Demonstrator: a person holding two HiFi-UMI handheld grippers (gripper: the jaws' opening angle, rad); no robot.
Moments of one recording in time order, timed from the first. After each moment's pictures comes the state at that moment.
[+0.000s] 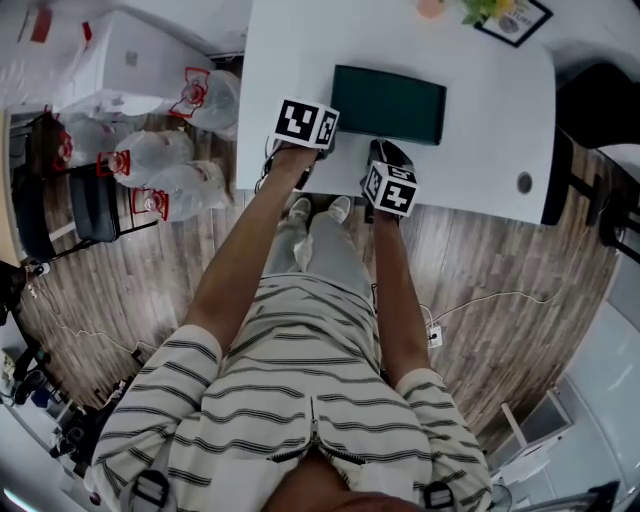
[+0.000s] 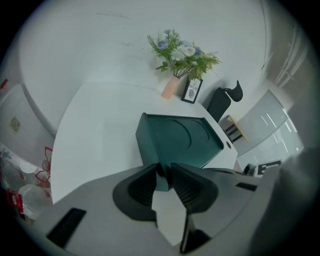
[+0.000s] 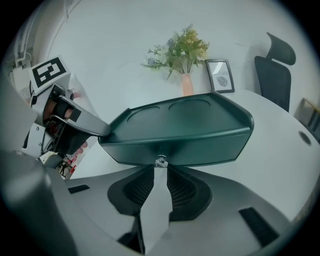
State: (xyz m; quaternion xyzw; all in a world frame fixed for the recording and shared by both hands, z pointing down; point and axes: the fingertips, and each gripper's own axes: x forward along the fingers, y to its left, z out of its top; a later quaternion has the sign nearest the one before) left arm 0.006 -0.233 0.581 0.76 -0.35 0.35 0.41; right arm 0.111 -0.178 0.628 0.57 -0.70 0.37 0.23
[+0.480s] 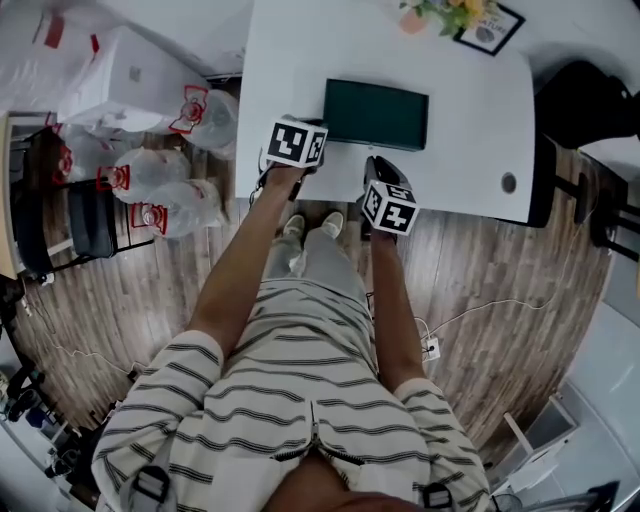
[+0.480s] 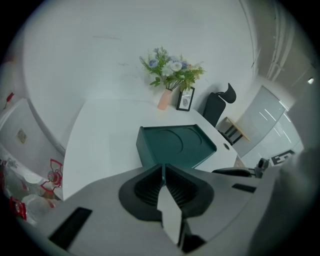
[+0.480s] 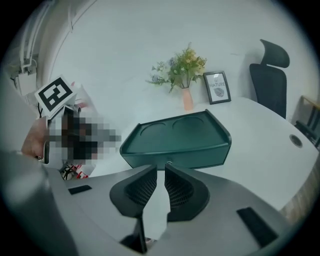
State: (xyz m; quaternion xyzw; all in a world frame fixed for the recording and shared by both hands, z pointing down) left arm -0.001 -0.224 0.549 0.79 -0.37 0.33 0.36; right arm 0.113 -0.153 0.575 0.57 -0.71 0.36 0.19
